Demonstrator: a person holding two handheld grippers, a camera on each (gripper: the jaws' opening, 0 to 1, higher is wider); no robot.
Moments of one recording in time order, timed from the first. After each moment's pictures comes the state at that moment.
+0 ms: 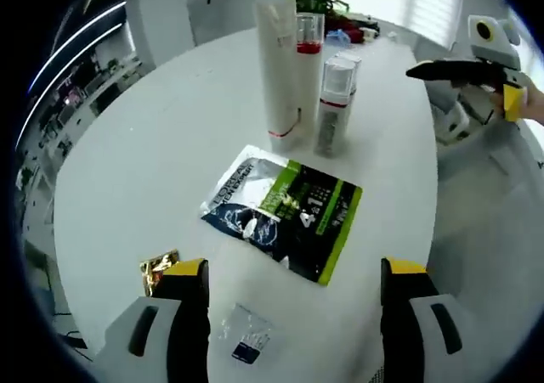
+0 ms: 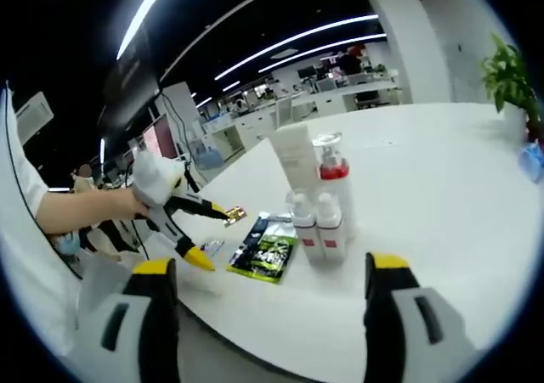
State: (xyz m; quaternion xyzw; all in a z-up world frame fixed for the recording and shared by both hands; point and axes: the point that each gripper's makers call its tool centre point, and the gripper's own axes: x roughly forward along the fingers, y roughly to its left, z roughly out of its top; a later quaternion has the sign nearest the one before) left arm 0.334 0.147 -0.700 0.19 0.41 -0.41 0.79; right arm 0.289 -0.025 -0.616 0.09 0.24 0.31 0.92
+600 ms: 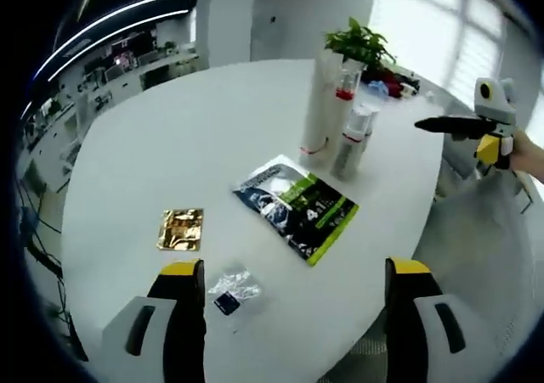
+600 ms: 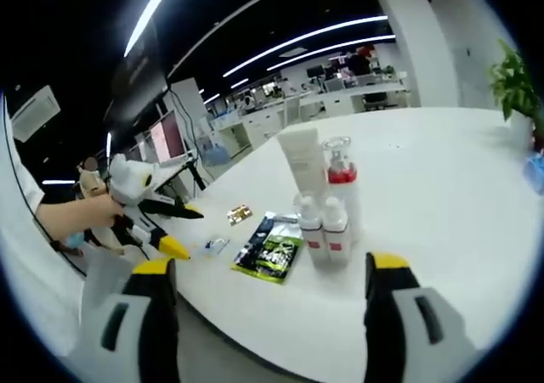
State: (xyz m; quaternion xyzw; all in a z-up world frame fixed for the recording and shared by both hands) left arm 0.307 0.188 -0.671 0.07 0.38 -0.33 0.86; right arm 0.286 -0.021 -0.611 0.08 0.24 0.33 0.91
